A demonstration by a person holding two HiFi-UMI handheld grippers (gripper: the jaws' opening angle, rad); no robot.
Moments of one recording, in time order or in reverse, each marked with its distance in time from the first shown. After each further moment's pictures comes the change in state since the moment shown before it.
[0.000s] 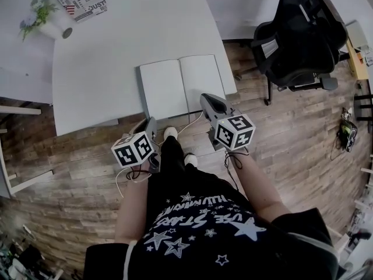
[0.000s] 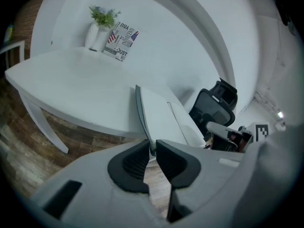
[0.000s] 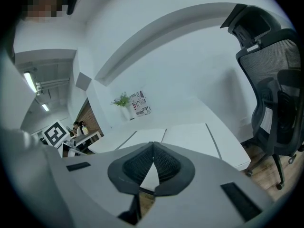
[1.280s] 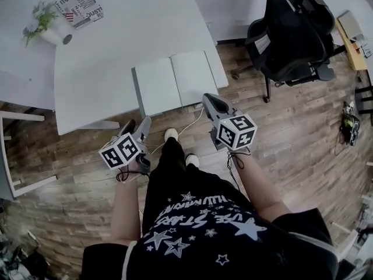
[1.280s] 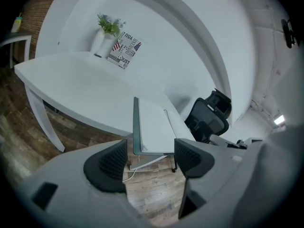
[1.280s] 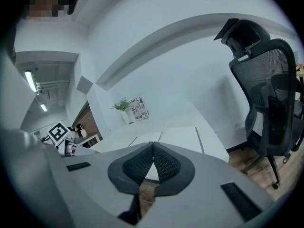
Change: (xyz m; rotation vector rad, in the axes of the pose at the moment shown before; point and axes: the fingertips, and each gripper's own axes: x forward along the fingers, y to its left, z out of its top) left arm -0.038 -0.002 0.004 -0.043 -0.094 -0.053; right arm -0.052 -0.002 0.002 -0.007 -0.061 -0.027
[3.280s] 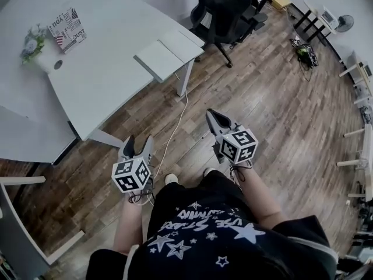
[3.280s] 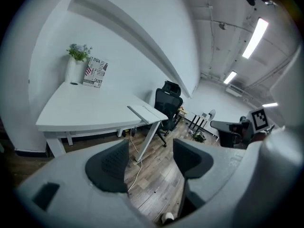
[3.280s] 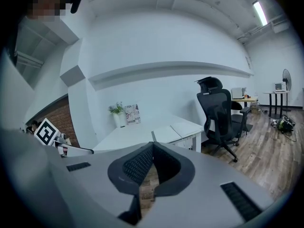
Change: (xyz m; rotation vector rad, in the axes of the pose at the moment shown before) left arm -0.246 0.118 -0.020 0.510 0.067 -0.367; right arm -0.134 0.319 -0.098 0.010 -0.171 -0.517
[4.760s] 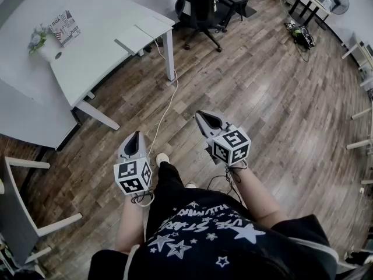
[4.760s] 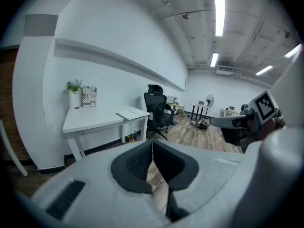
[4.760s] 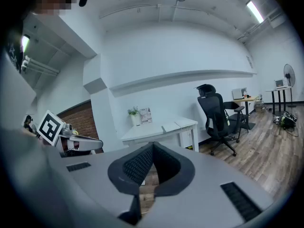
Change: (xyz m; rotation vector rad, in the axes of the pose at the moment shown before) left arm -0.155 -0.194 -0.111 0.273 -0.067 0.094; right arm -0.259 0.024 -0.079 -0.001 -0.047 0.105
